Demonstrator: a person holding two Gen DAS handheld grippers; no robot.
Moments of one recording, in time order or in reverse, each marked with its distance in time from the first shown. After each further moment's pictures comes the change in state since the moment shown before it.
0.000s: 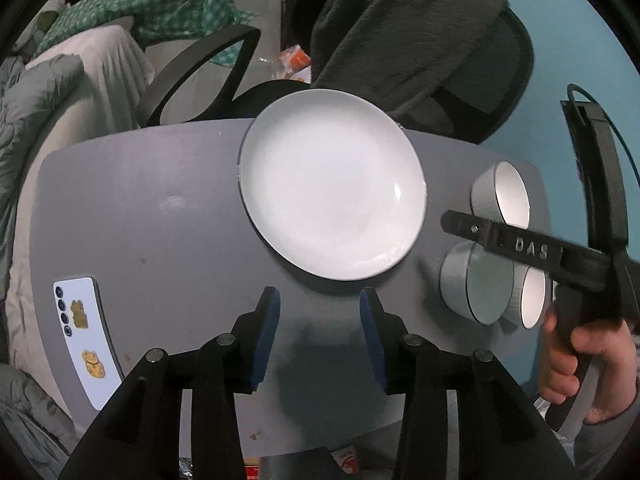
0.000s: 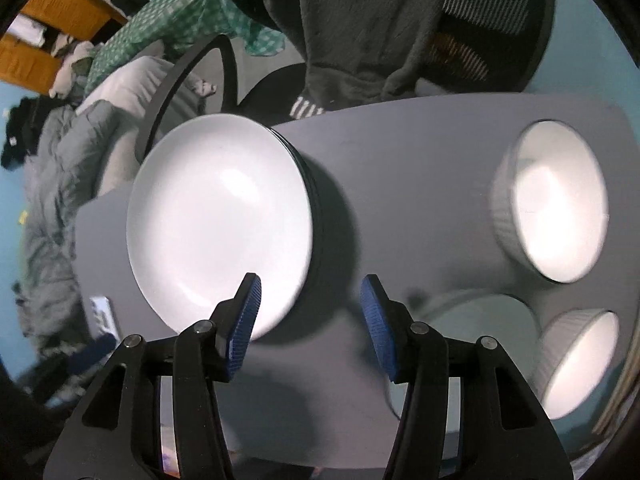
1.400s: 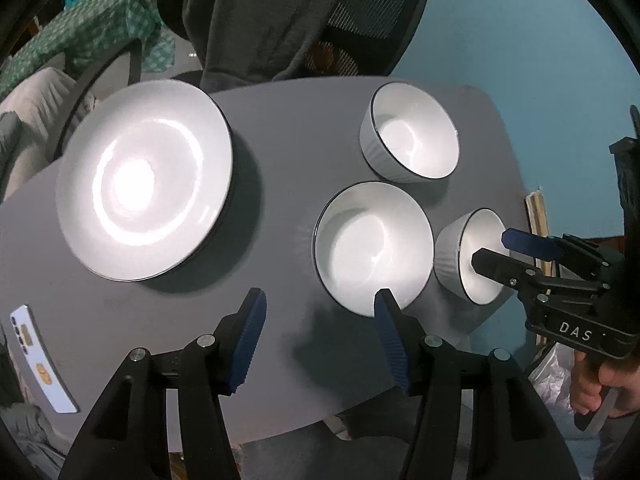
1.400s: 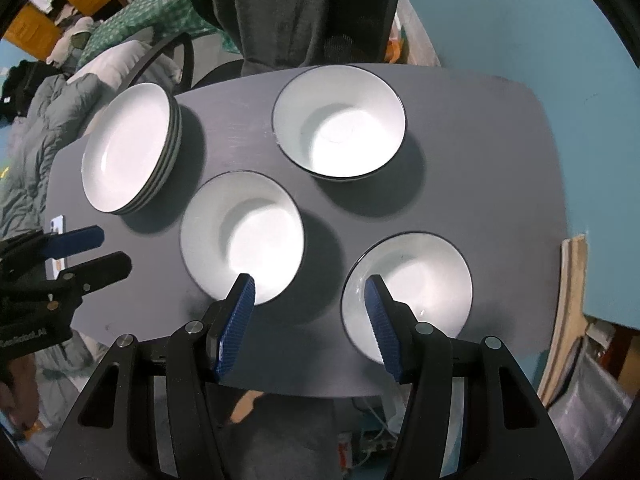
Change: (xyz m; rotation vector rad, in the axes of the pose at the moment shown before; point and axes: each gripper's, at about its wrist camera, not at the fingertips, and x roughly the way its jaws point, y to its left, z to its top) left arm 0.046 -0.153 -0.019 0.170 0.105 -0.015; right arm -0.079 -0.128 -0.074 -0.098 -0.016 -0.087
